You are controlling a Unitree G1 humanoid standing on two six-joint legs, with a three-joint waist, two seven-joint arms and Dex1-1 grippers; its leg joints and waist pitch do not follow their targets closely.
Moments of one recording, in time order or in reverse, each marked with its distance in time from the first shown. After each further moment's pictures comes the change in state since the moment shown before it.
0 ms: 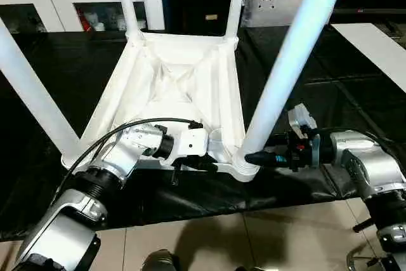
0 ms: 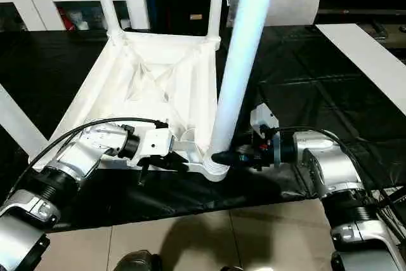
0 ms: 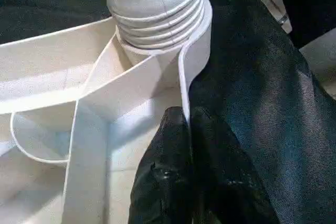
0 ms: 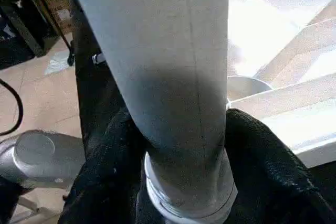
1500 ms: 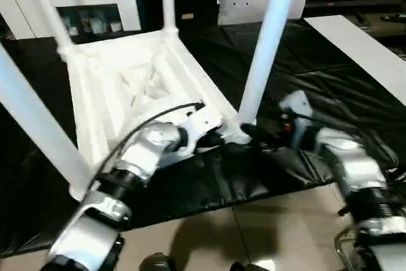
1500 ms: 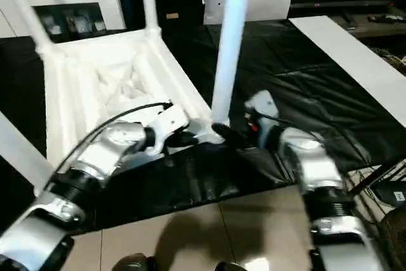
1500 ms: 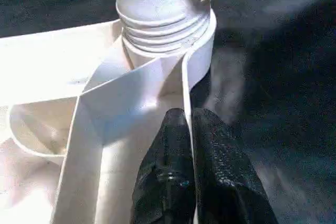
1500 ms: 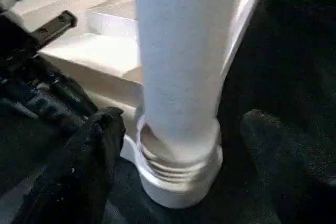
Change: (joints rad) left arm 0.000 -0.125 0.102 -0.024 0.025 0.340 0.344; right arm -0.029 0.111 -0.099 0.114 -0.110 -0.122 -0.413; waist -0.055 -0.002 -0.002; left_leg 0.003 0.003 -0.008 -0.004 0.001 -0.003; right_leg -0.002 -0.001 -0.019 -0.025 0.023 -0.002
